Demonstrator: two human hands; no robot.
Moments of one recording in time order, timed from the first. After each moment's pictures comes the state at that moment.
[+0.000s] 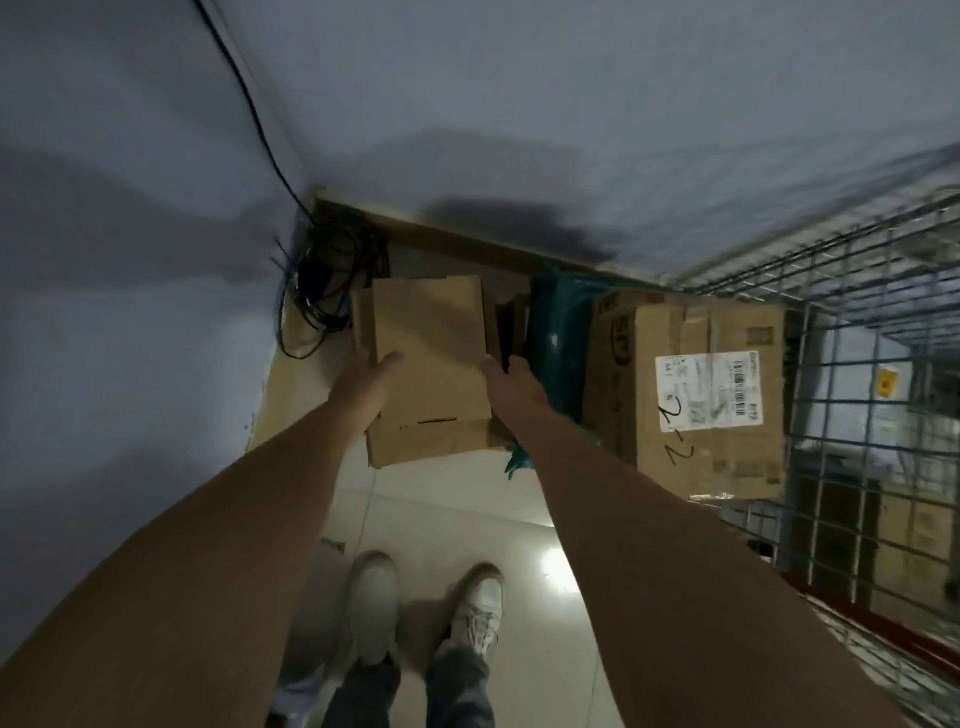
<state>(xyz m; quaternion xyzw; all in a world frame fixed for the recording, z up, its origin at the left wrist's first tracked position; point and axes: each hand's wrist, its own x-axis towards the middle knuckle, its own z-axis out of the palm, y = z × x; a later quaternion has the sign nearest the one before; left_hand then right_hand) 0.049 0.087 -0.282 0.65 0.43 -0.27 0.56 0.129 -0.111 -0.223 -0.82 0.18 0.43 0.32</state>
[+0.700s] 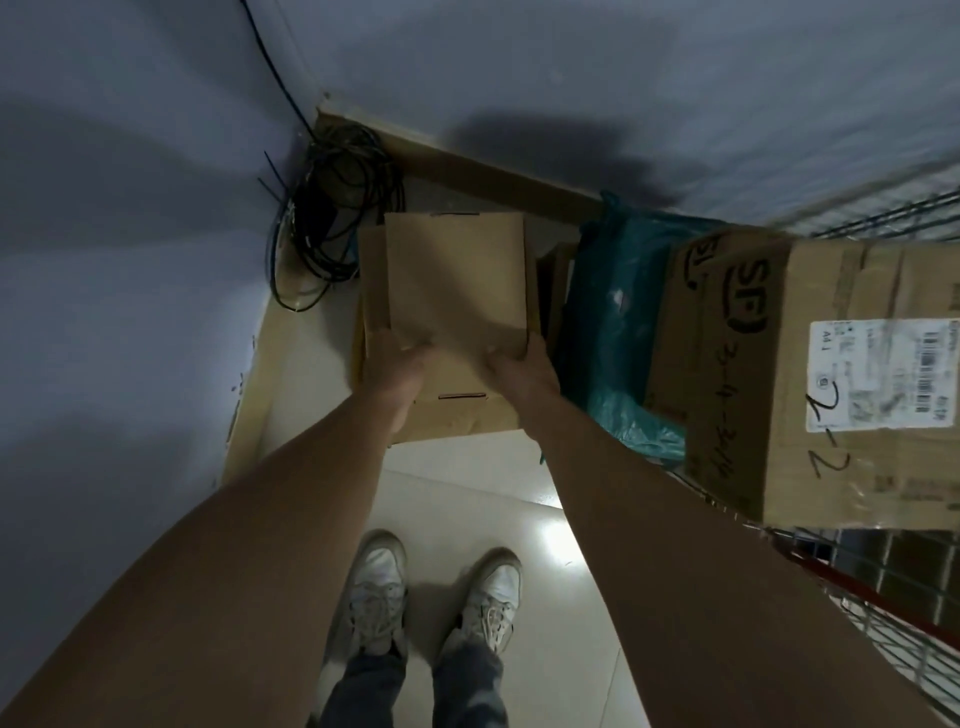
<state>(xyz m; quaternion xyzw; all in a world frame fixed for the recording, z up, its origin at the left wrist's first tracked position) 0.044 0.049 -0.359 0.59 0.52 -0.16 0.60 0.103 -0.098 -0.333 -0.79 0.22 0.41 0.39</state>
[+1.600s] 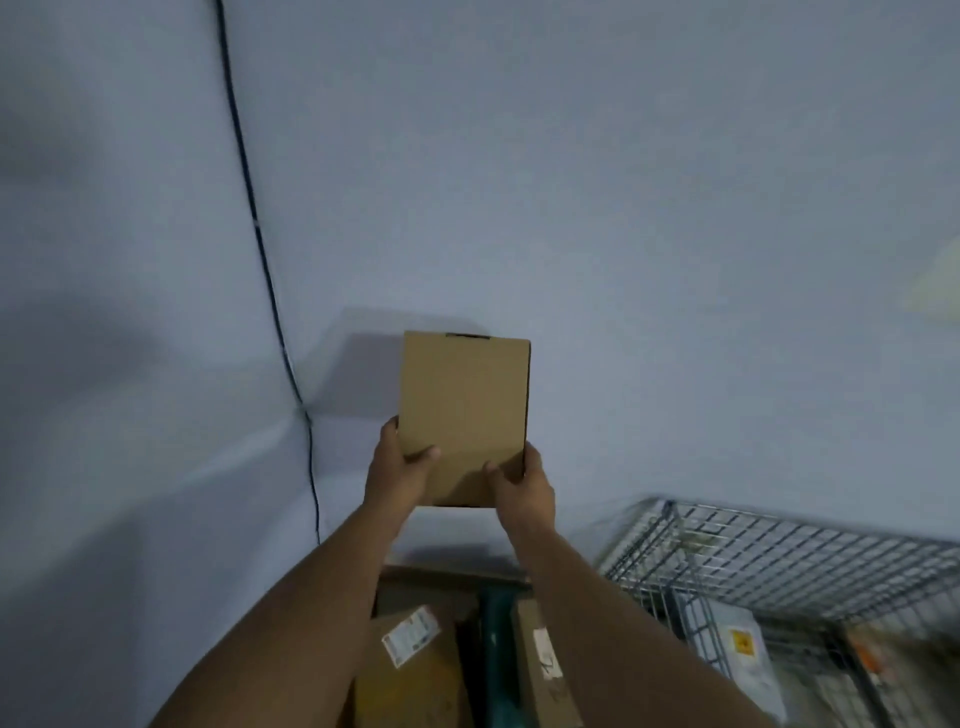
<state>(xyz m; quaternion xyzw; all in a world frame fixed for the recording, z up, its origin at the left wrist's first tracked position) 0.145 0.063 0.257 0.75 0.26 0.06 0.61 0.170 -0.097 0.249 -0.85 0.07 0.08 0.52</state>
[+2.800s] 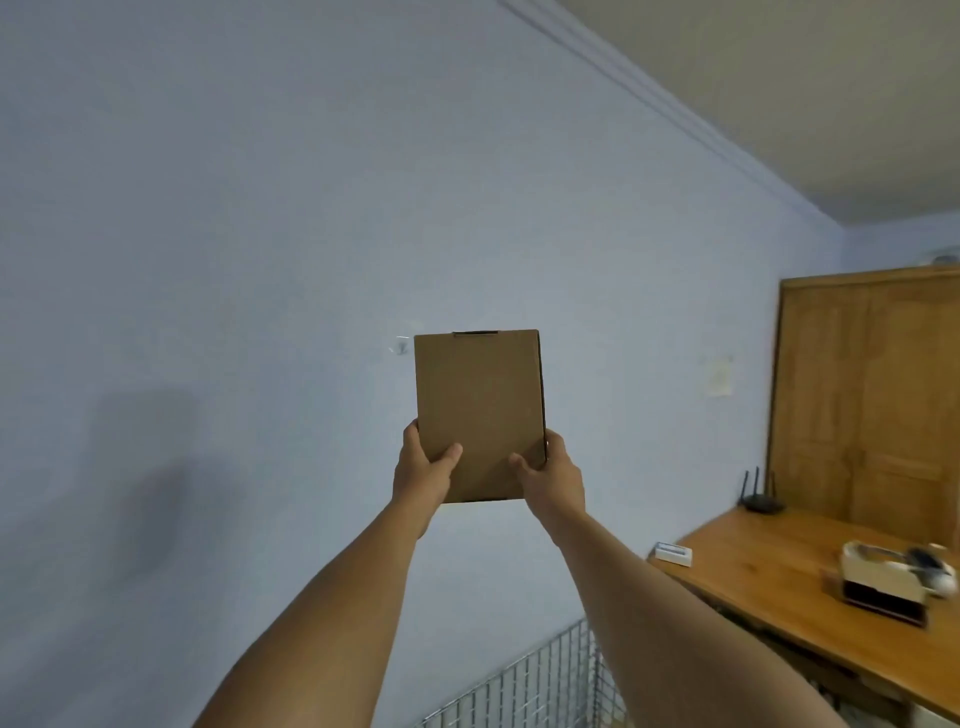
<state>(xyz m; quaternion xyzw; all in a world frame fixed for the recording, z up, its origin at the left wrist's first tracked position) 0.066 -0.294 0.697 0.73 -0.19 0.10 0.65 -0.014 -0.443 0.692 -0.79 0.15 -0.37 0.47</state>
